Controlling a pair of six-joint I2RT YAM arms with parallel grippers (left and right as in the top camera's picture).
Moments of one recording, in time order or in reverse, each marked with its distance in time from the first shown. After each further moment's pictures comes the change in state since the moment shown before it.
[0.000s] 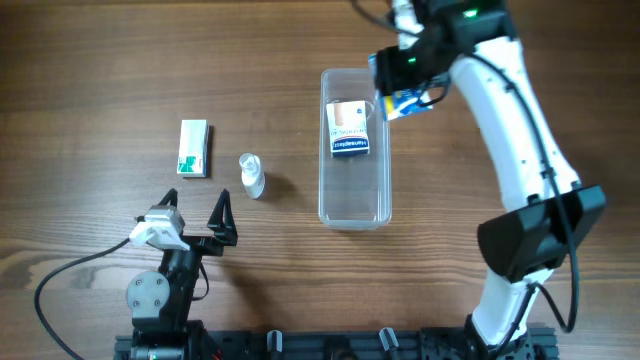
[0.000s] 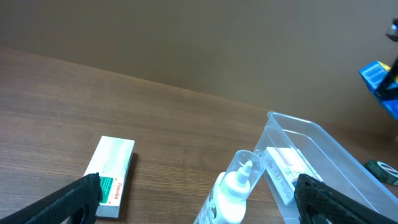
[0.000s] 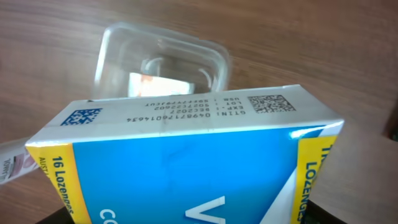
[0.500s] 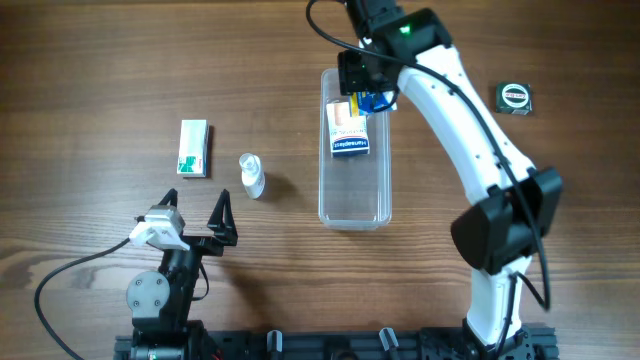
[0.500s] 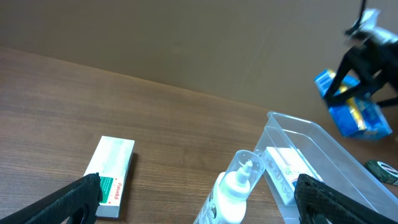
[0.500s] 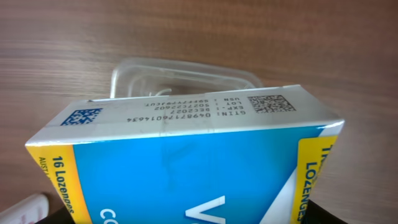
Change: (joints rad) left arm 0.000 0.000 0.000 0.000 0.000 0.000; right arm 0.124 0.109 0.000 0.114 0.160 0.231
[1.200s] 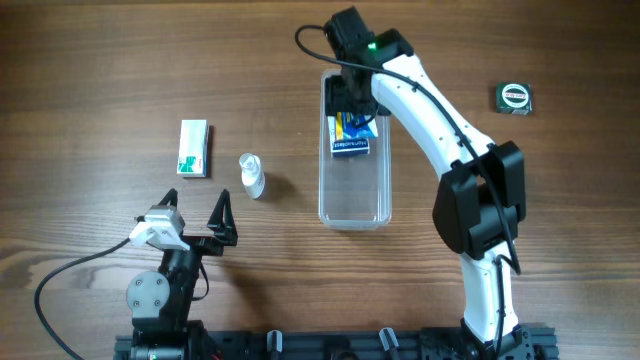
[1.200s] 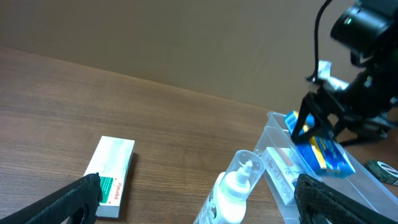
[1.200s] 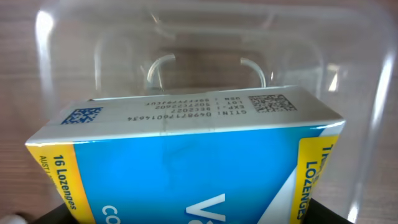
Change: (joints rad) left arm 0.000 0.000 0.000 0.000 0.000 0.000; right arm 0.025 0.106 -0.119 0.084 -0.058 0.115
